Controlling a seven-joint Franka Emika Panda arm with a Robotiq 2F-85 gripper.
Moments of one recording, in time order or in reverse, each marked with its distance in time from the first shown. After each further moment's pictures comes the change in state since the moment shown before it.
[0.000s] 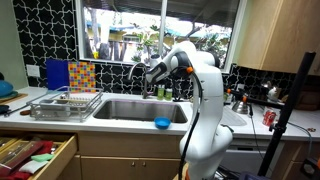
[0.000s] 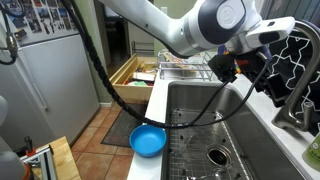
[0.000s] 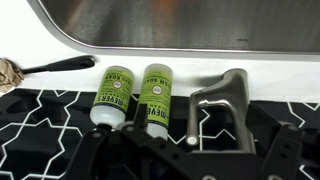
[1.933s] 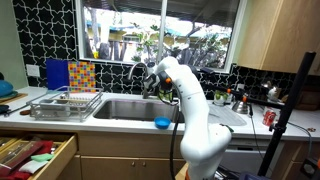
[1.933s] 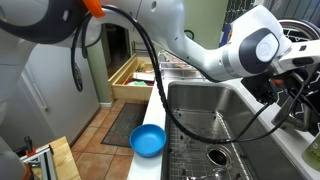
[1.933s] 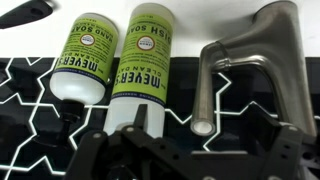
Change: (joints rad) arm 0.052 0.426 -0.176 0.425 0.077 0.114 0.064
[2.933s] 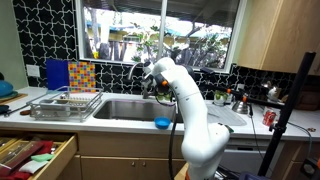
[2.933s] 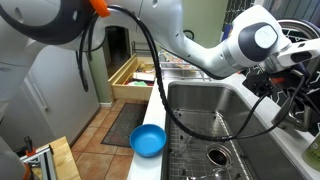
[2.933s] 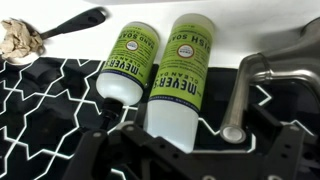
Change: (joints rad) arm 0.081 0.042 -0.104 0.077 -0.063 -0.220 0.057
